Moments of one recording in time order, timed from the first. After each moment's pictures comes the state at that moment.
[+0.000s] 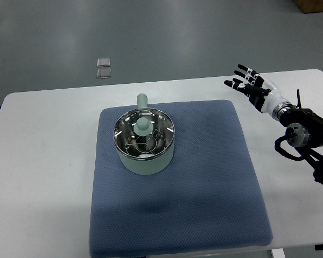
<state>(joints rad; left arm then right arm) 0.00 0.00 -0.05 -0.17 0.00 0.04 -0.03 0.68 -0.31 0.75 0.78 -0.31 0.04 0.18</state>
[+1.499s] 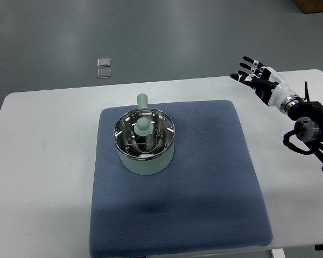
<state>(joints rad) 0.00 0.00 -0.04 -0.17 0.00 0.04 -0.03 0.70 -0.36 0.74 0.79 -0.32 0.09 0.18</state>
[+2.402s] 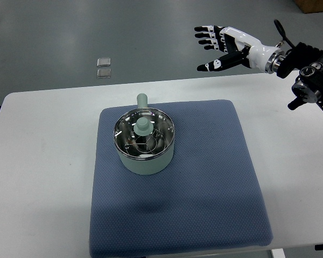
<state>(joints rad) 0.00 0.00 -0.04 -0.17 0.00 0.04 -0.03 0.98 -0.42 0.65 0.94 -0.94 0.32 0.18</state>
